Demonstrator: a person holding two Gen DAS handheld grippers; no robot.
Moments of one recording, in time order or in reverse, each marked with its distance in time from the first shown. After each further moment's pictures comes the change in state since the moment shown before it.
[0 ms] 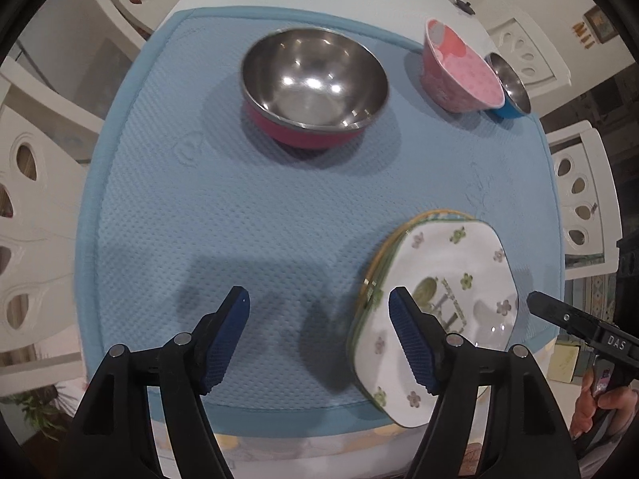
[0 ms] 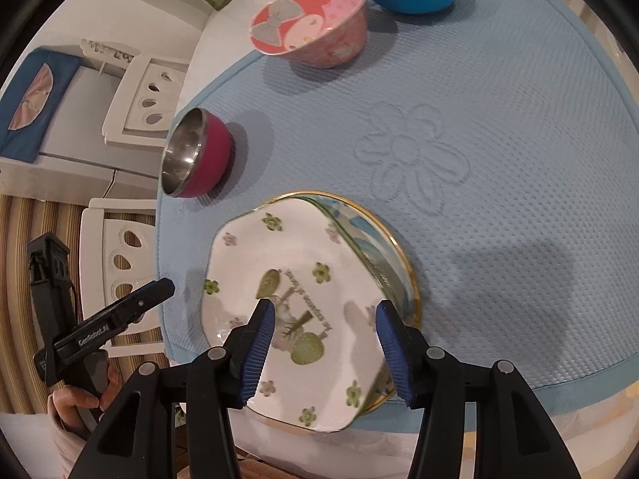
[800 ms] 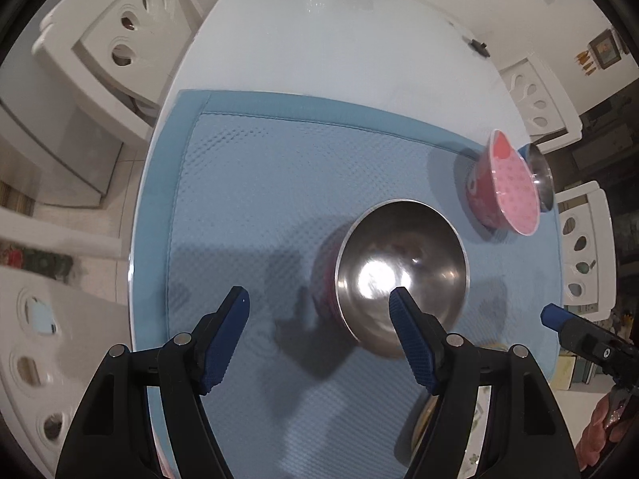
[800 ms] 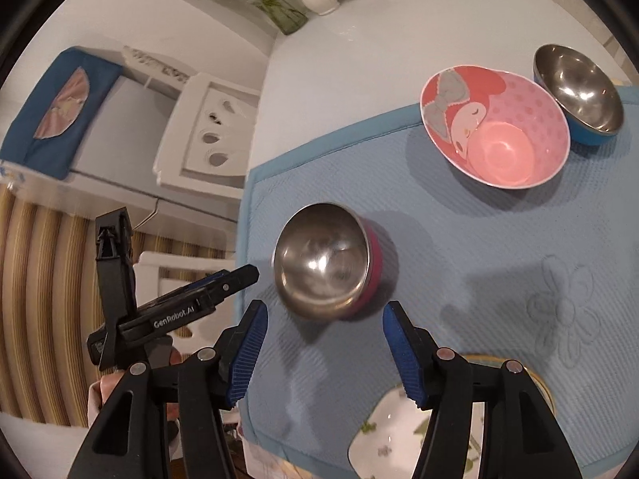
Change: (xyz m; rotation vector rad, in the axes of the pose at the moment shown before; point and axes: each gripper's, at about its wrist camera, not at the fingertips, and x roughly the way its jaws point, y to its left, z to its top) left arm 0.007 0.071 0.148 0.047 -0.039 -0.037; right arm 0.023 0.143 0.116 -0.049 -0.099 0.089
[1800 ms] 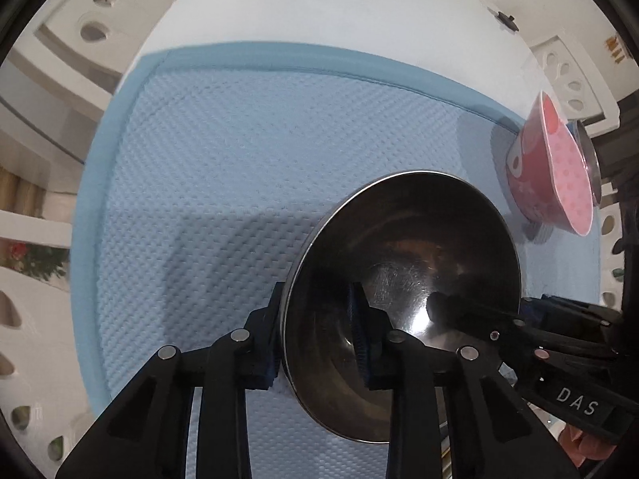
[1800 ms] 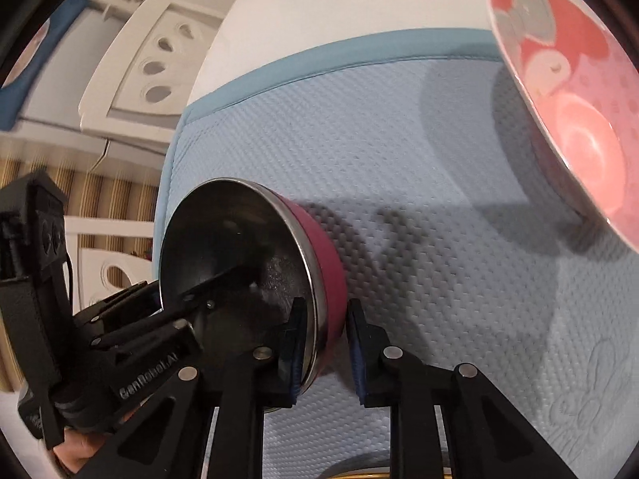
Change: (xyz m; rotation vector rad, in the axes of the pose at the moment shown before) left arm 0.063 -0.035 -0.007 -0.019 0.041 0.109; right arm 0.119 -0.034 0.033 -0.135 0.225 -0.116
